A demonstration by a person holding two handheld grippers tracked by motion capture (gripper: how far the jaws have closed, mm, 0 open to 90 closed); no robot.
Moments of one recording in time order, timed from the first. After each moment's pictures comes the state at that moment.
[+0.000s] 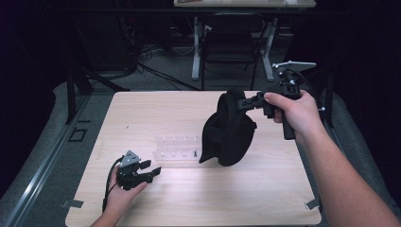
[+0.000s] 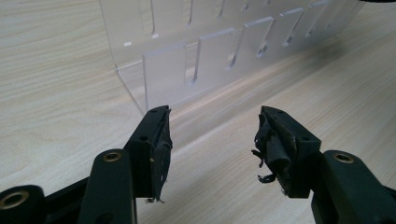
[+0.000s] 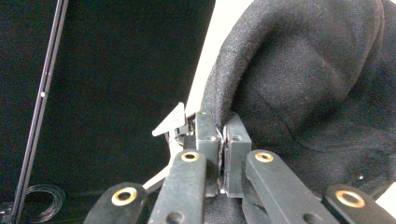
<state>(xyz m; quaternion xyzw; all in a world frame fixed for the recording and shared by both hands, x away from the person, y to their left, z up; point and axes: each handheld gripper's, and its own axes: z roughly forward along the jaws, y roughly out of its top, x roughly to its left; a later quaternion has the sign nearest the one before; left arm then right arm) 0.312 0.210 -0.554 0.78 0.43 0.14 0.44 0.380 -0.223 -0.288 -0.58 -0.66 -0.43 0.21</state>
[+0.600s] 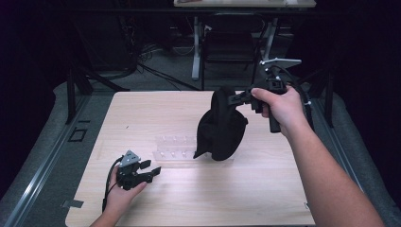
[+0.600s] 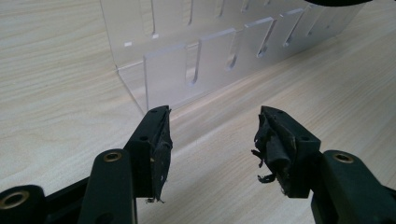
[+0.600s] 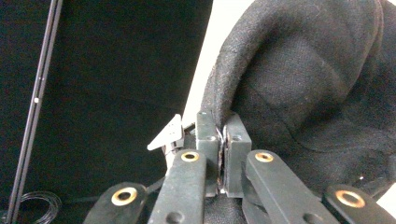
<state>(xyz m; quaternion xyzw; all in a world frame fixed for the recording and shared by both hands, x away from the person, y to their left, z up) 0.312 0.212 -0.553 0.78 0.43 0.14 0.43 0.404 -0.202 -0.296 -0.58 -0.66 -0.43 0.21</state>
